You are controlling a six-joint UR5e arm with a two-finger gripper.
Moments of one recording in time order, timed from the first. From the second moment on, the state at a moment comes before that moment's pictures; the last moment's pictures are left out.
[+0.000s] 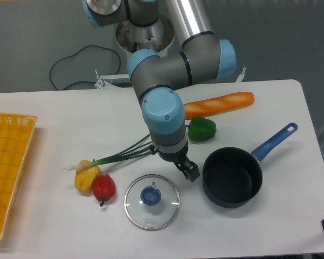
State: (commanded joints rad) arm 2.39 -1.98 -1.45 -1.27 1.68 1.19
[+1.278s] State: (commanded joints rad) arm 2.41 -1.98 -1.52 -1.17 1.49 1.04
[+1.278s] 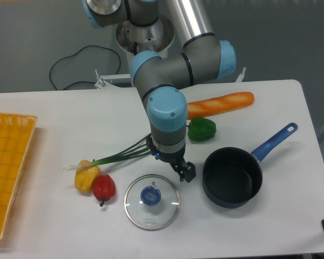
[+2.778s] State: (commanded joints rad) arm 2.27 -1.85 -1.68 -1.18 1.44 0.99
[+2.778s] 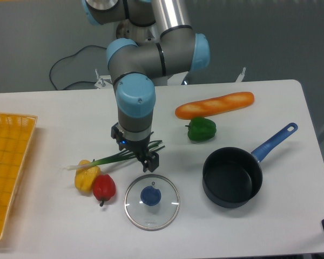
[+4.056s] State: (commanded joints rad) arm 2.06 -1.95 -1.68 -1.11 1.37 0.76
